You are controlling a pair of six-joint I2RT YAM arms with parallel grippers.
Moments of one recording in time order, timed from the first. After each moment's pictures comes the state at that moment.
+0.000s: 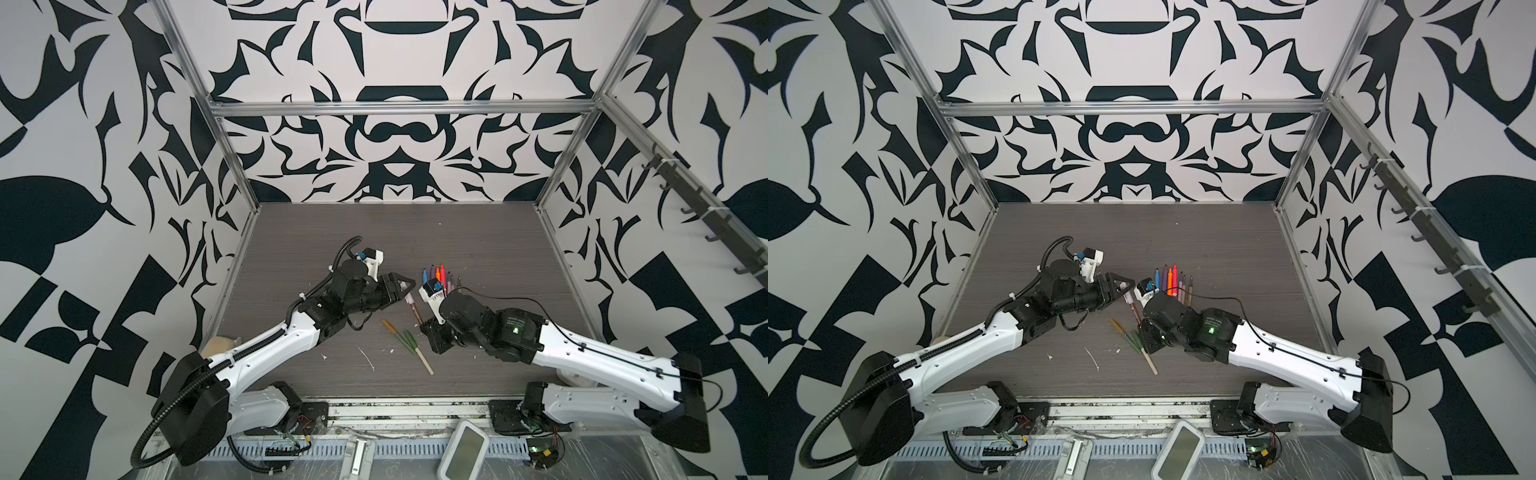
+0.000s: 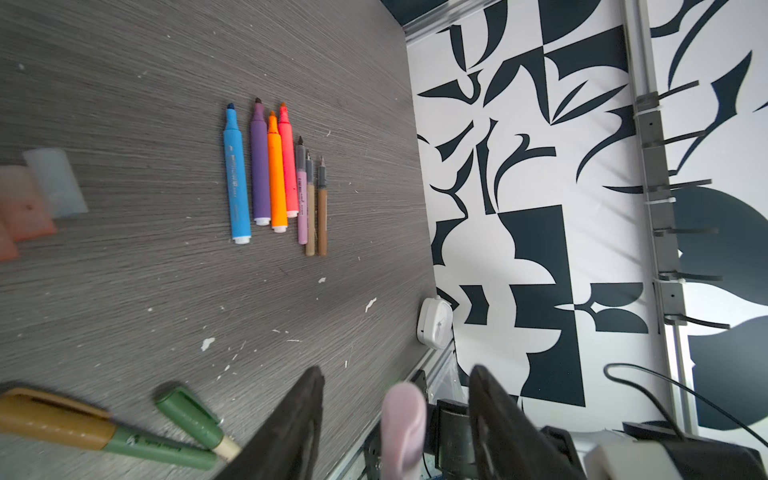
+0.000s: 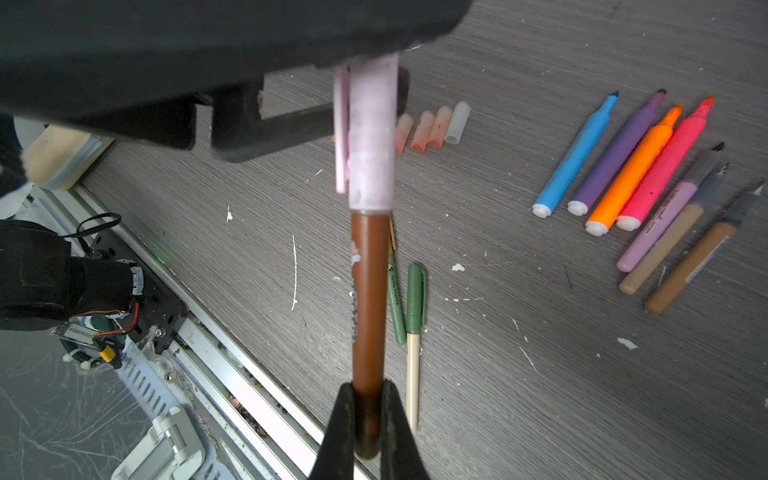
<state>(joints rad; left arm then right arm) -0.76 1.21 0.75 0.08 0.36 -1.08 1.08 1.10 0.94 -0.67 0.07 0.57</state>
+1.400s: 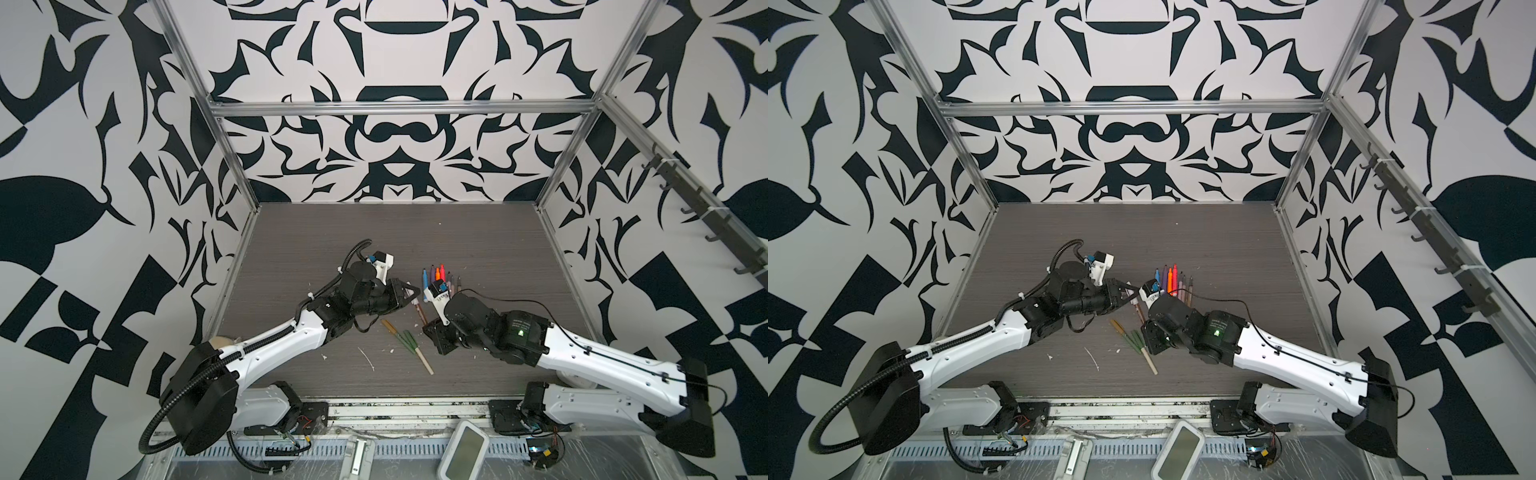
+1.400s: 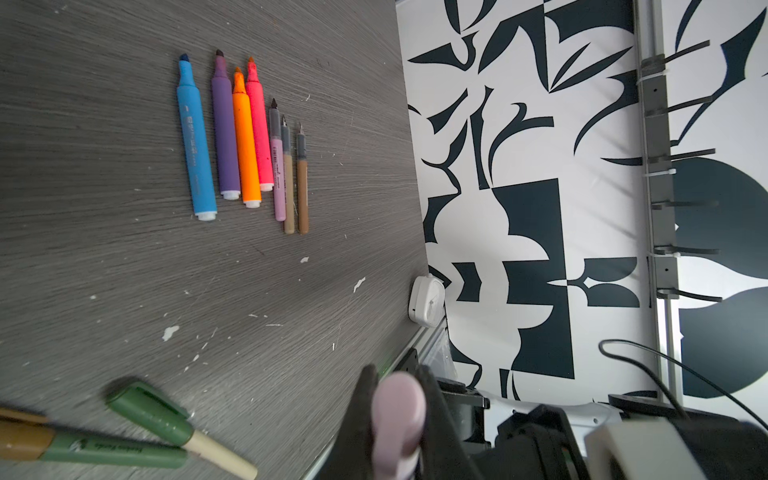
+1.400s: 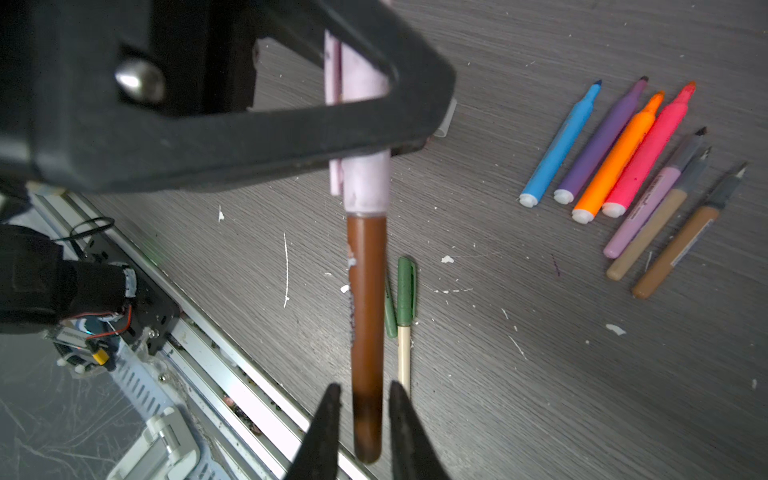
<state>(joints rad) -0.81 1.26 0.76 0.11 0.39 -1.09 1.06 1.07 0.90 -0.68 0.09 0.57</state>
